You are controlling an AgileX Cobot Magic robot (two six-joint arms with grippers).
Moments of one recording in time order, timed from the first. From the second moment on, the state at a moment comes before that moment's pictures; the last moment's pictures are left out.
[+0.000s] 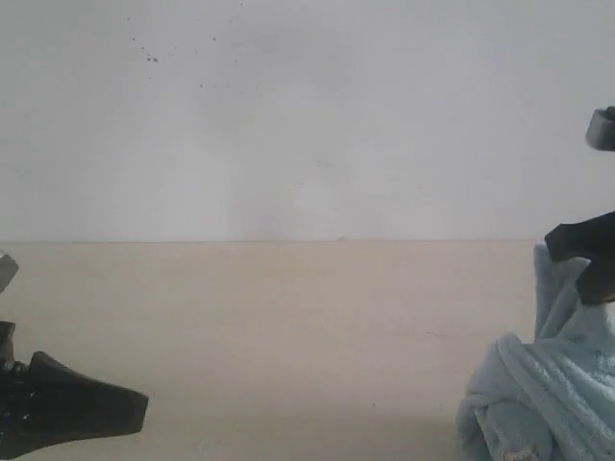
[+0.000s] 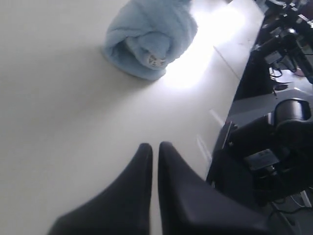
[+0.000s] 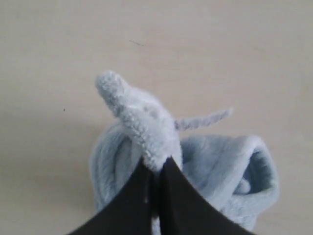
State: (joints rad) left arm 0.02 1.32 -0.55 -1.36 1.19 1.44; right arm 0.08 1.33 -1.04 0.24 0.83 -0.16
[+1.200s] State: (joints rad) left arm -0.66 1.86 -1.02 -1.58 0.69 2.12; right arm 0.08 1.33 -1.01 0.53 0.84 -0.45
